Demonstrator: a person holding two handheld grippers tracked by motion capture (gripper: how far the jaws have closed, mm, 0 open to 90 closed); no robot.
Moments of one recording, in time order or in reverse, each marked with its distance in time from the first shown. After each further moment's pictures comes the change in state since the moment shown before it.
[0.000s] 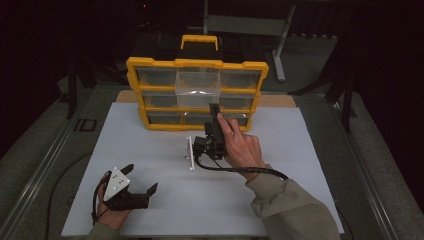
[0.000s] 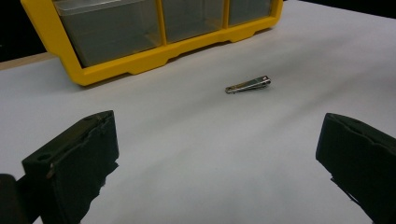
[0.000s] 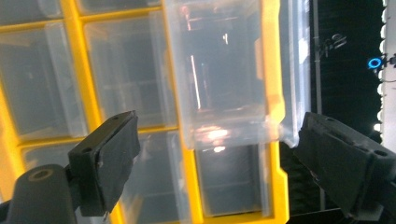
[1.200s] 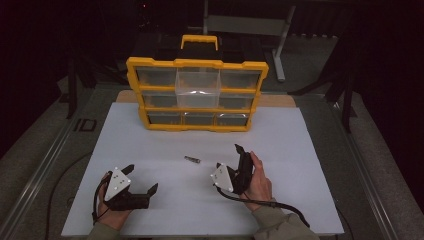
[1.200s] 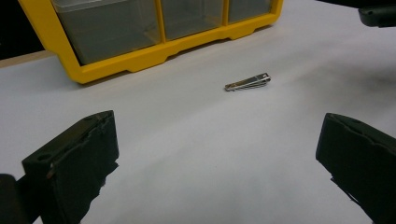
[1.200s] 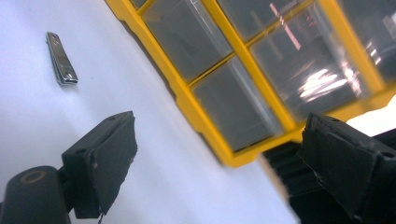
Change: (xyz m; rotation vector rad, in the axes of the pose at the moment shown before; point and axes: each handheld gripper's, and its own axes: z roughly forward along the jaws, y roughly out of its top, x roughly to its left) left arm -0.001 -0.001 0.001 0.004 0.000 -0.002; right arm 0.069 -0.069 -0.060 0.083 0.341 0.566
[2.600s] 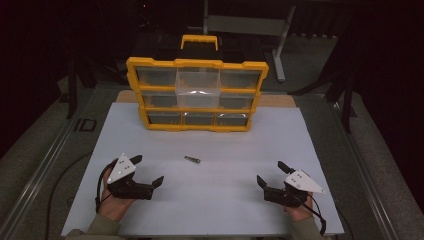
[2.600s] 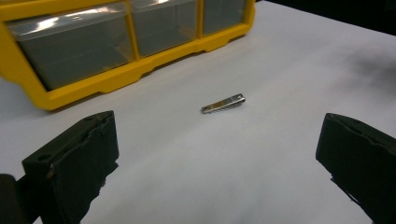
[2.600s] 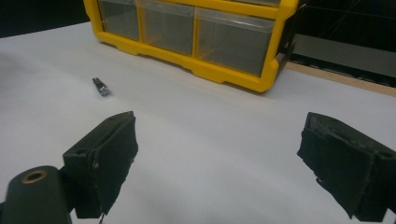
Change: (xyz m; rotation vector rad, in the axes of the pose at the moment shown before) left arm 0.006 0.044 0.013 0.048 -0.140 0.006; right arm -0.068 -0.131 -0.047 -0.144 0.293 0.712
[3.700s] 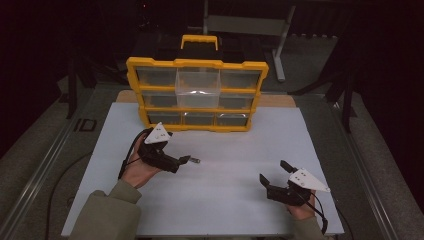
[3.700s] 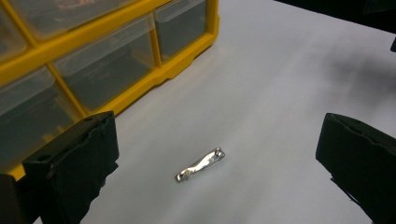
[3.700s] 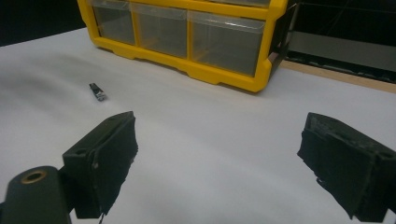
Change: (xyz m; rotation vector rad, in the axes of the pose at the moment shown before) left arm 0.001 0.082 0.069 0.120 -0.155 0.117; right arm -0.008 0.002 -0.003 -0.003 -0.002 0.028
